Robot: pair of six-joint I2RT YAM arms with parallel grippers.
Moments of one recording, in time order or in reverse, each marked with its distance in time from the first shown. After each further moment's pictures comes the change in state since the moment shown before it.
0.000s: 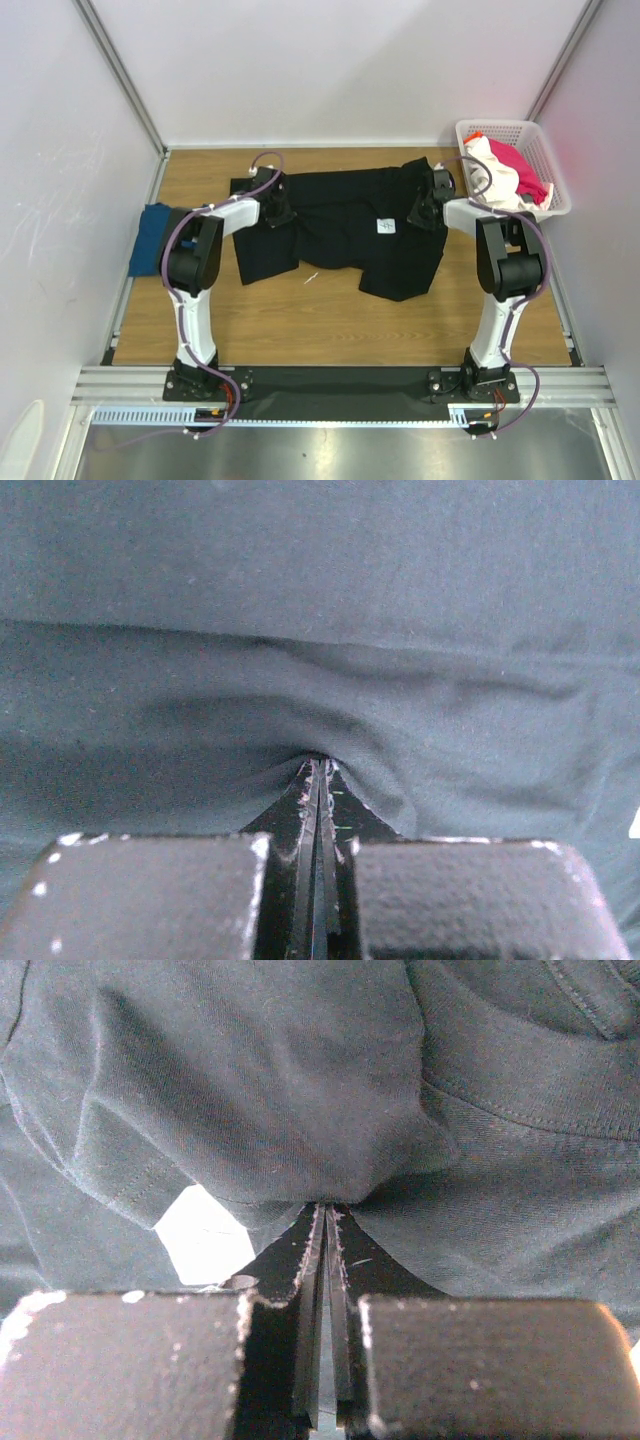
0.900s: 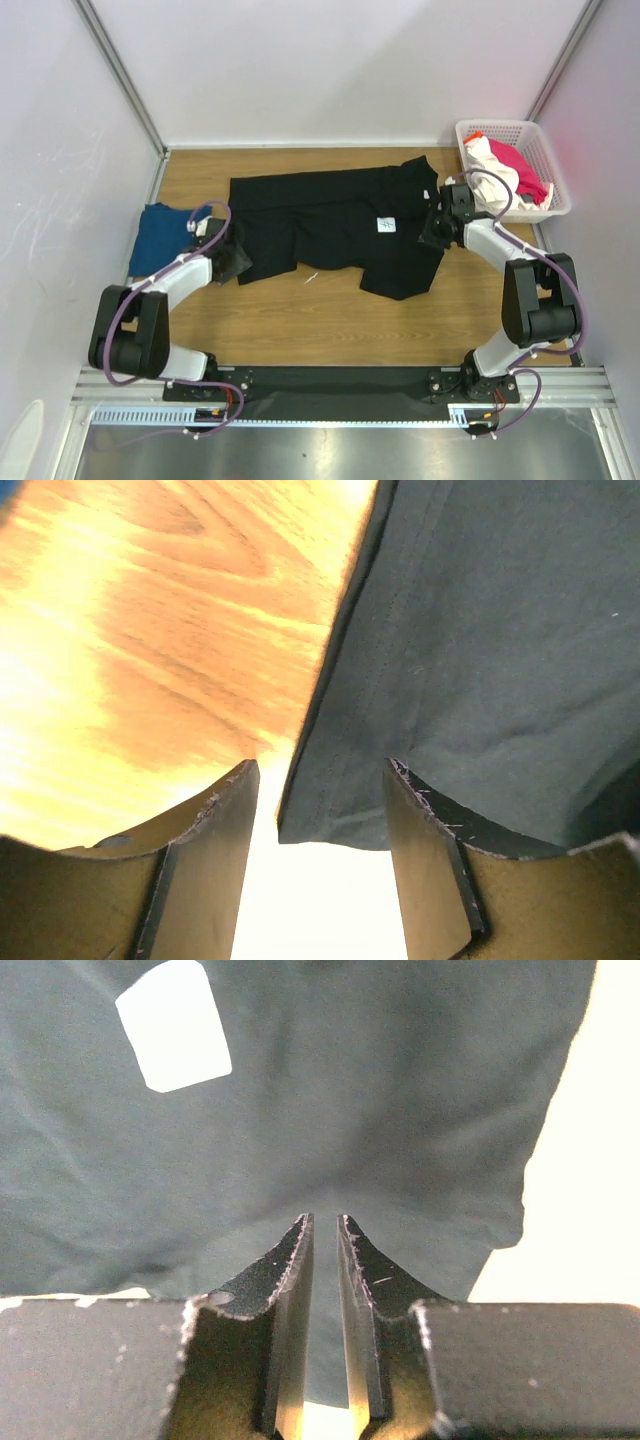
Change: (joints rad) left arm 0.140 -0.626 -0.647 -0.124 -0.219 -0.076; right arm -0.014 -0.350 -0.217 -0.165 -0.092 -0.071
